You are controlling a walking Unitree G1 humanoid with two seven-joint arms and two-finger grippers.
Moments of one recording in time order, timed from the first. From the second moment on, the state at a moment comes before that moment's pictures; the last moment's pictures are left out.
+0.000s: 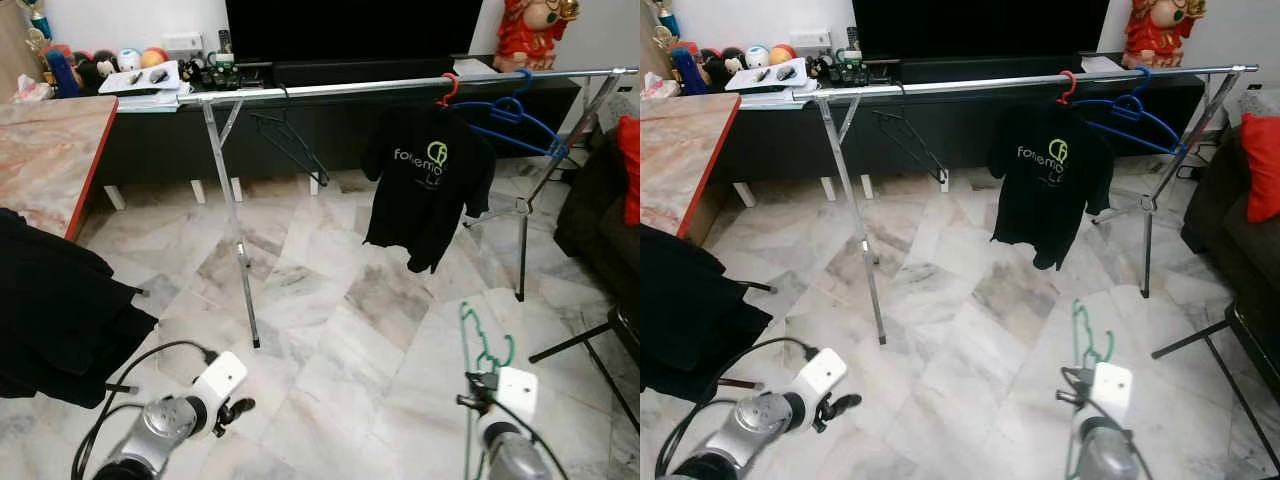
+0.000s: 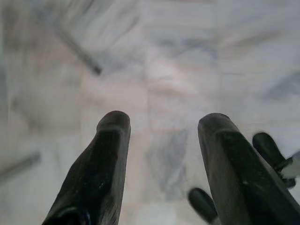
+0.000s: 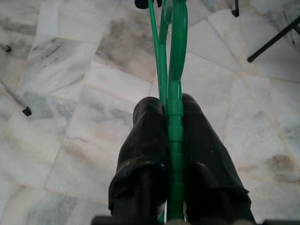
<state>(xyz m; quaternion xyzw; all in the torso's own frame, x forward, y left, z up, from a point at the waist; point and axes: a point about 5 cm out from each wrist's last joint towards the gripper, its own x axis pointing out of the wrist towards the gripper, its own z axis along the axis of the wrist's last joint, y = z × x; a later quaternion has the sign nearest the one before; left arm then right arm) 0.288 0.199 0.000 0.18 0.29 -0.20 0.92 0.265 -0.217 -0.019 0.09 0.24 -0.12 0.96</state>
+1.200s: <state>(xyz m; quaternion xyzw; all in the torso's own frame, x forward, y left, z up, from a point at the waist) 0.149 0.224 -0.092 0.06 0.52 -0.05 0.85 0.271 -0.204 -0.011 0.17 0.18 -0.17 0.96</state>
